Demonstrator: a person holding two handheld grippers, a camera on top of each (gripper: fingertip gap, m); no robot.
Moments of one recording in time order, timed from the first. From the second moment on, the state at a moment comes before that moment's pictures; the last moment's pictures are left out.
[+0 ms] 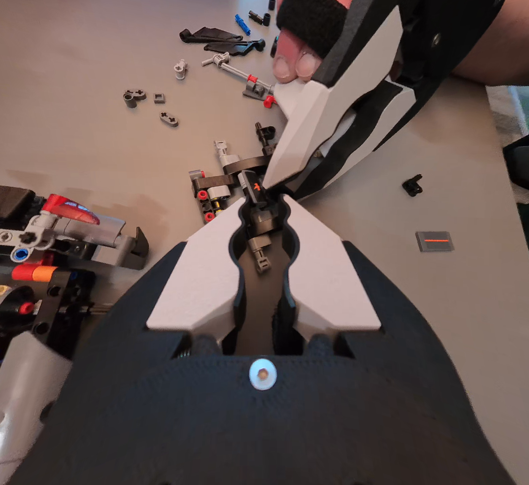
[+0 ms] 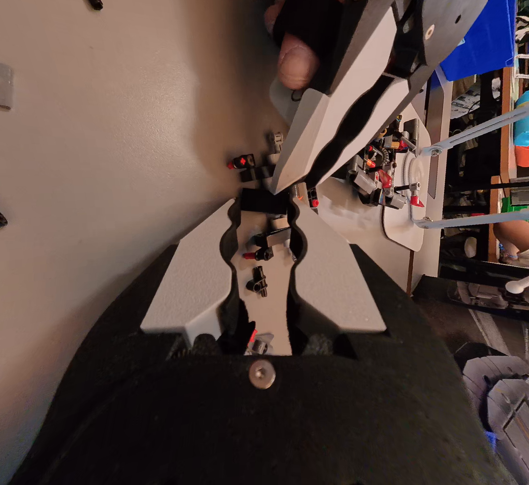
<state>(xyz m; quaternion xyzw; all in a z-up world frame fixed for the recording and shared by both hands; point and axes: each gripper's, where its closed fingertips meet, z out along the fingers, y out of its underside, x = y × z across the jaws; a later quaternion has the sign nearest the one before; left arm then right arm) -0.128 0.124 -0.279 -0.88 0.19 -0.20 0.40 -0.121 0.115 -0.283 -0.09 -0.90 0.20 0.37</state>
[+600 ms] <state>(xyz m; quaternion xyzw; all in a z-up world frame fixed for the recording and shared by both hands) -0.126 0.129 -0.280 -0.88 0.19 -0.18 0.40 -0.118 0.129 -0.273 -0.17 -0.89 0.23 0.35</state>
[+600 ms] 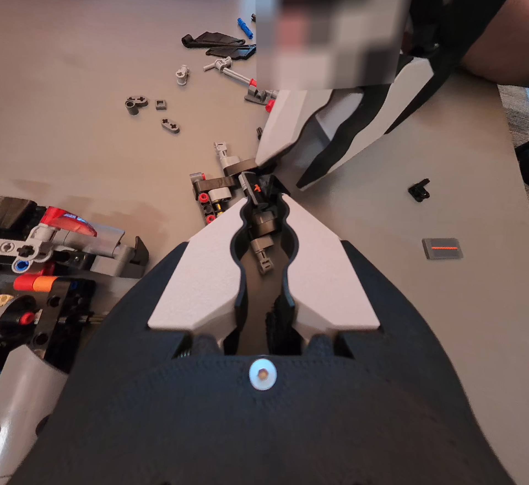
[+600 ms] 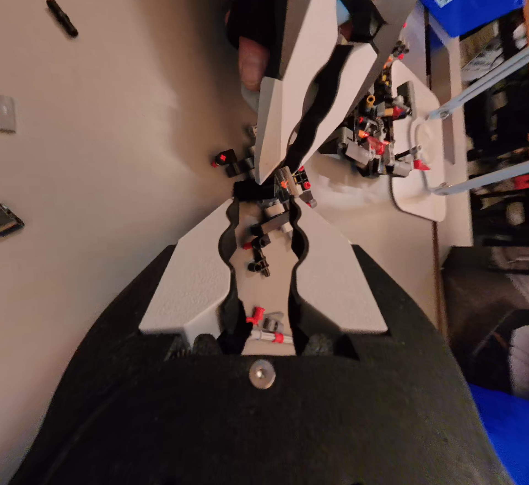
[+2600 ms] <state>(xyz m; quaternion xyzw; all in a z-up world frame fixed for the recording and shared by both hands) -0.132 0.135 -0.277 -0.88 0.19 -0.15 0.42 -0.122 0.126 -0.291 -0.47 -0.79 0.38 0.10</state>
